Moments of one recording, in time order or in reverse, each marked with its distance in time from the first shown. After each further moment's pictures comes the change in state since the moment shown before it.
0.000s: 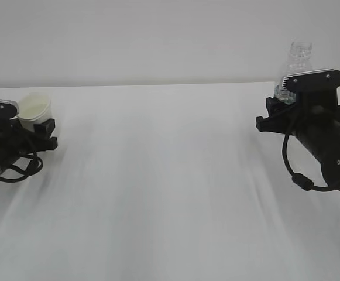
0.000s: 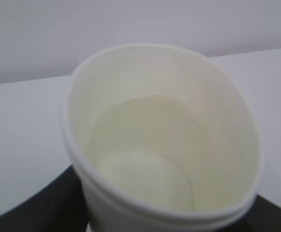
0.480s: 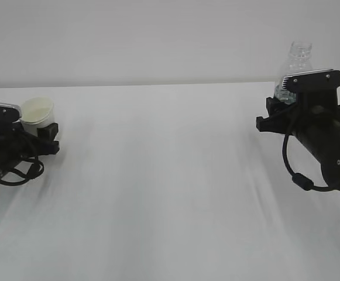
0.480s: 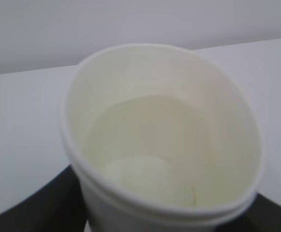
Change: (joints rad) left arm 0.000 0.023 0.000 0.012 -0.003 0.000; right arm 0.000 0.000 0.000 0.000 0.000 0.000
